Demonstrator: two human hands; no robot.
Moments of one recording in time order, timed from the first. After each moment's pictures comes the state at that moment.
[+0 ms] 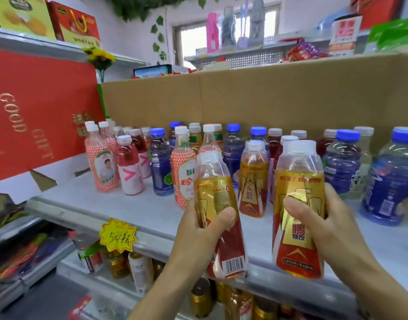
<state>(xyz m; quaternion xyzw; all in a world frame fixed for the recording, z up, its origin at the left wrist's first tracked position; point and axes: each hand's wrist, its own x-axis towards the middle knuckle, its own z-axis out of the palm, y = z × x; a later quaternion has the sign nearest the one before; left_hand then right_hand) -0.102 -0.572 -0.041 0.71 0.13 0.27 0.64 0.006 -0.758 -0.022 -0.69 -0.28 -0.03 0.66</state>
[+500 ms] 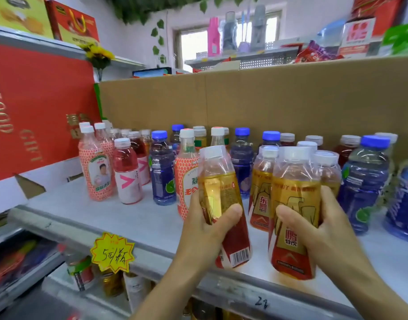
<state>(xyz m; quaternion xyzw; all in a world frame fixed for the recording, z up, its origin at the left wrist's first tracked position) -0.061 -0.533 -0.042 0.71 0.10 0.30 0.63 0.021 -0.713 -0.027 -0.72 -0.28 -0.05 0.64</state>
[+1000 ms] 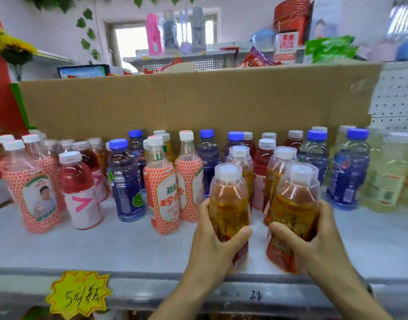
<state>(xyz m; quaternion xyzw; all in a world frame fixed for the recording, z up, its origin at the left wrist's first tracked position) -0.035 -0.533 -0.069 0.77 -0.02 0.21 0.60 -0.004 -0.724 -0.058 -0.75 -0.14 -0.16 0.63</state>
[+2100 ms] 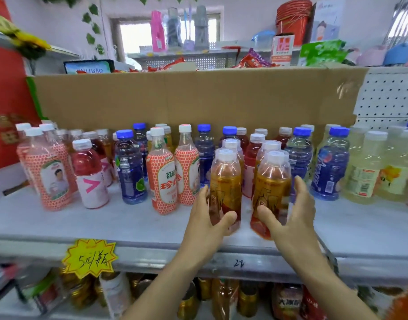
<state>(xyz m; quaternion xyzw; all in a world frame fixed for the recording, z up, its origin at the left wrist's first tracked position) -0.052 -0.541 -0.068 0.82 0.00 0.20 0.54 -0.020 -0.721 -0.064 -0.80 -0.14 -0.25 0.52</state>
